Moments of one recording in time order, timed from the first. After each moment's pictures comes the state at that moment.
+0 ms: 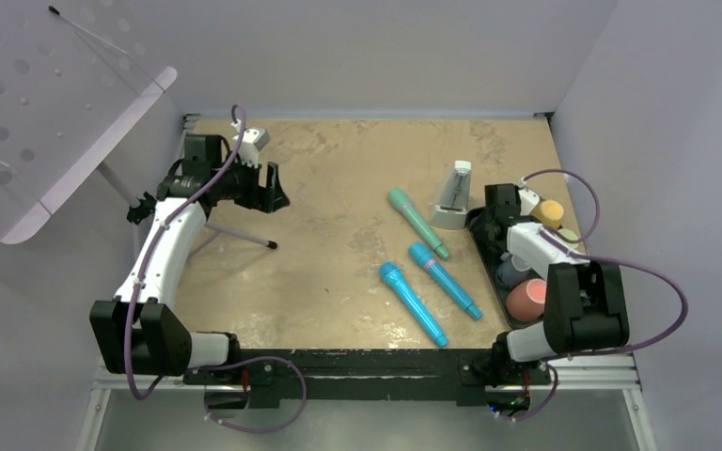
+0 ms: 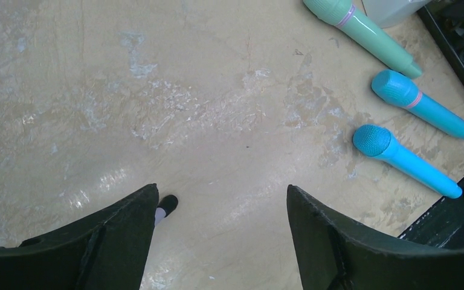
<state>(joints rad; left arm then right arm) -0.04 1.32 1.19 -0.67 0.53 0.11 0.08 1.43 0.75 -0.29 0.35 0.71</state>
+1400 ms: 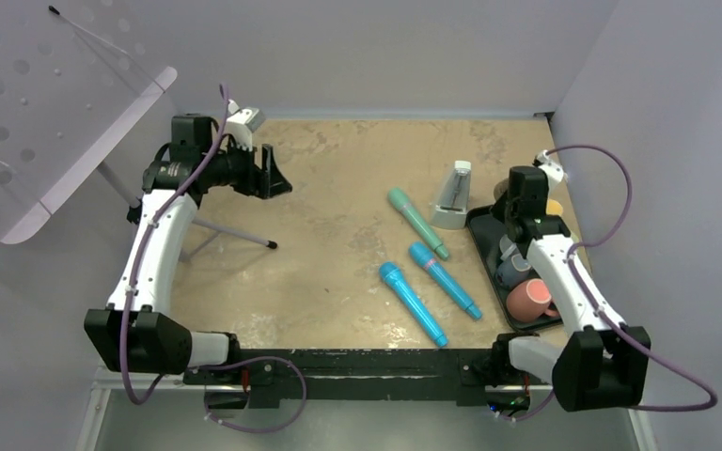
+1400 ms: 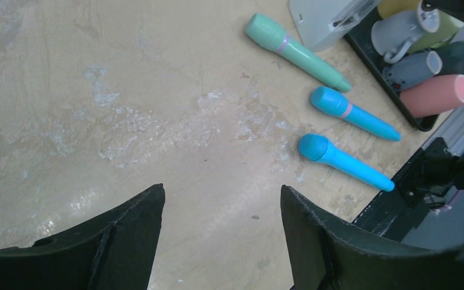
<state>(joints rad) -0.04 1.33 1.36 -0.78 0.64 0.06 0.07 1.19 0.86 -0.36 0.34 0.58</state>
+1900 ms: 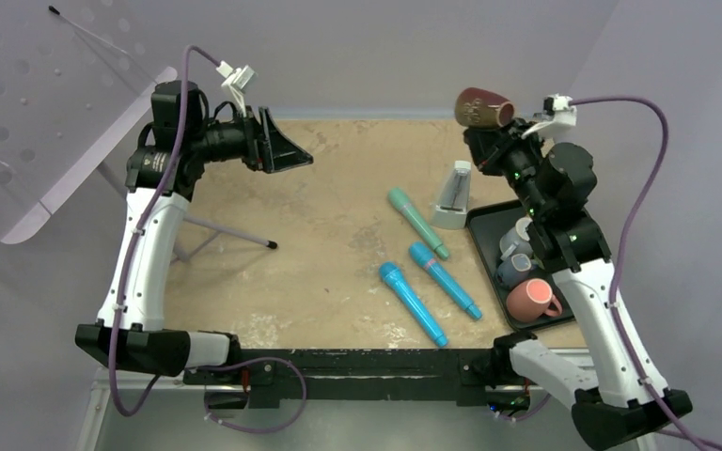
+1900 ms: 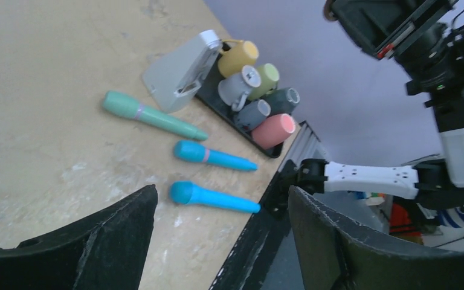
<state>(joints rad) -0.10 1.33 1.63 -0.76 0.94 -0.29 0.23 0.96 1.22 -0.27 0.01 0.48</state>
